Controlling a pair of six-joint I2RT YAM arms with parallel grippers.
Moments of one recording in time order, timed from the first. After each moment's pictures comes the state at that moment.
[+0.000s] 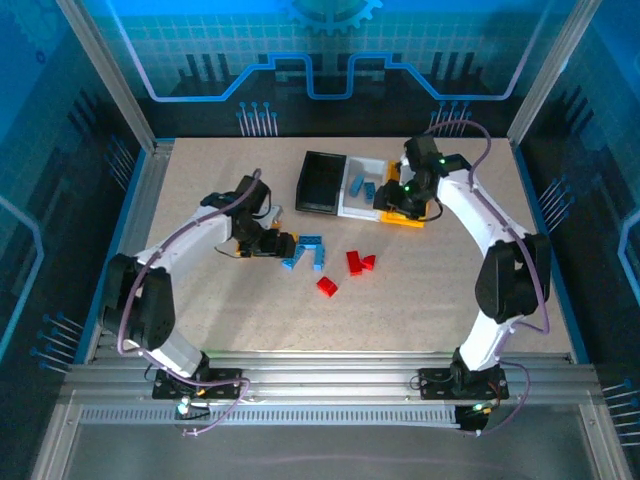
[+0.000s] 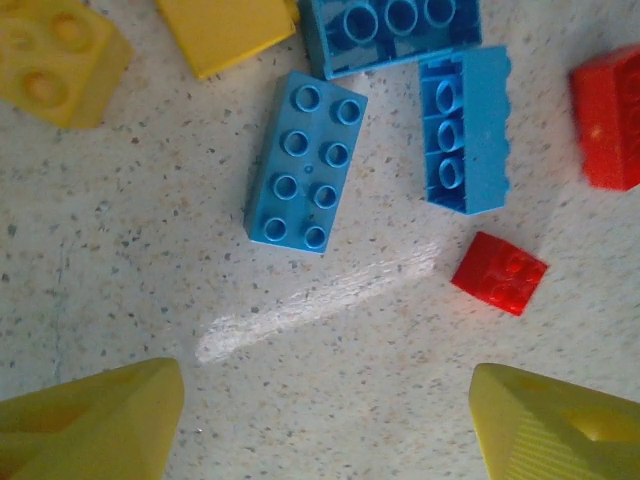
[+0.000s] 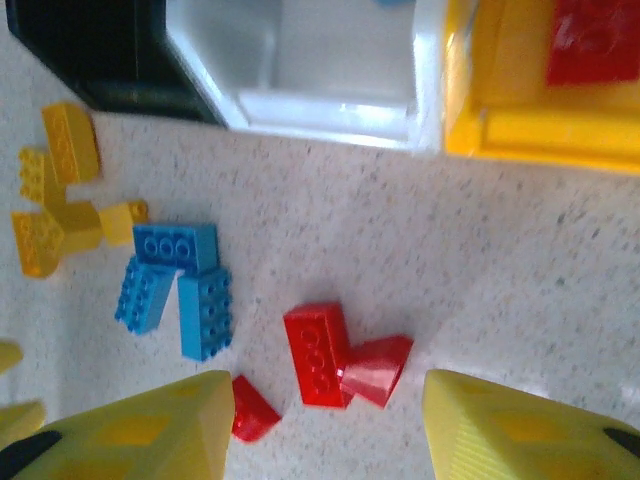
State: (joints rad) left arm -0.34 1.64 1.20 -0.89 0.28 -0.21; right arm 0.27 1.73 1.52 -0.98 -0.32 0.44
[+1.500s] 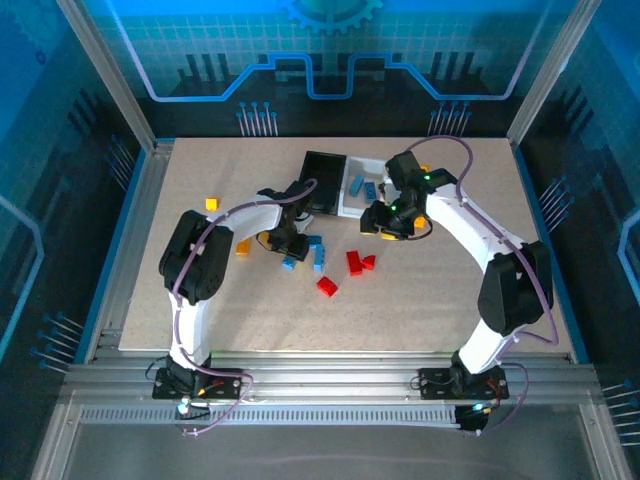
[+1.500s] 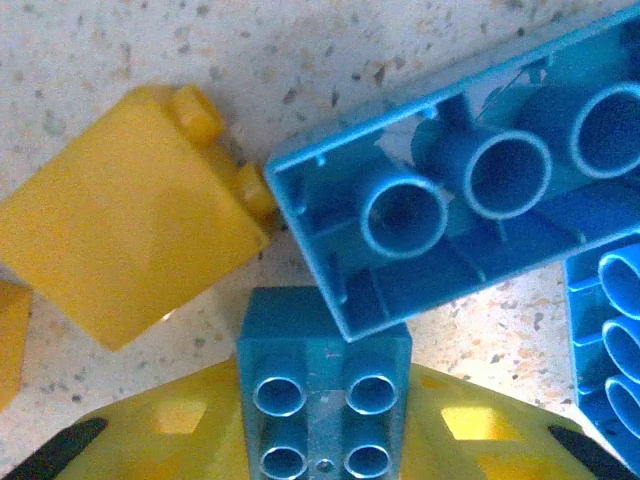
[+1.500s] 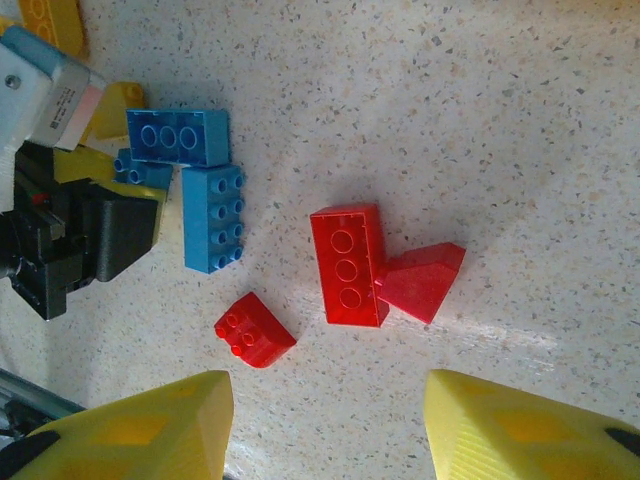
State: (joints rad) left arm -0.46 2.02 1.42 -0.87 0.06 -0.13; right arm 0.37 1.69 1.44 -1.00 -0.33 0.48
